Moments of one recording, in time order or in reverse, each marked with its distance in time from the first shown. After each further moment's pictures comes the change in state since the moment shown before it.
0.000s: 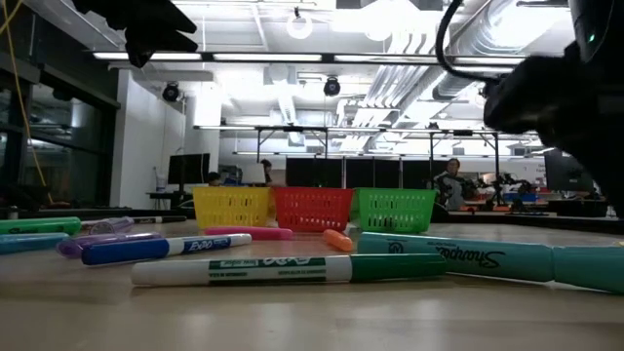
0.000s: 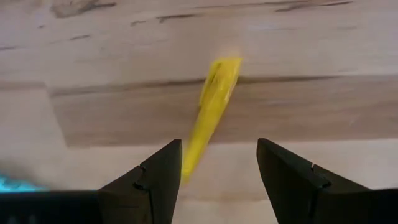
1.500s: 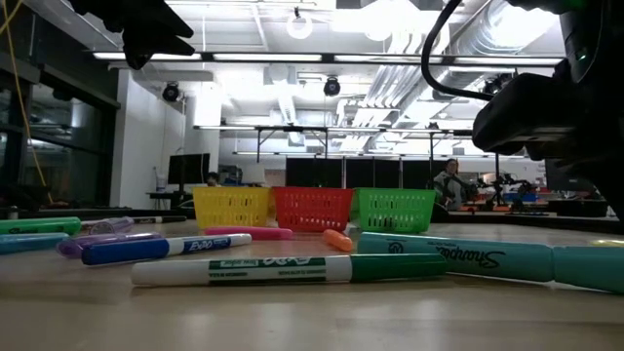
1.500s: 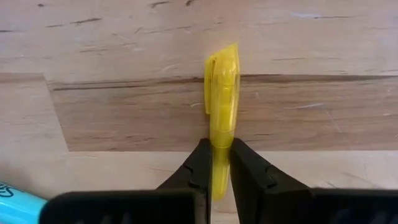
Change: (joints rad) left arm 0.000 0.000 0.001 -0.034 0.013 0.000; right arm -0.001 0.099 0.006 0.081 -0.006 -0.031
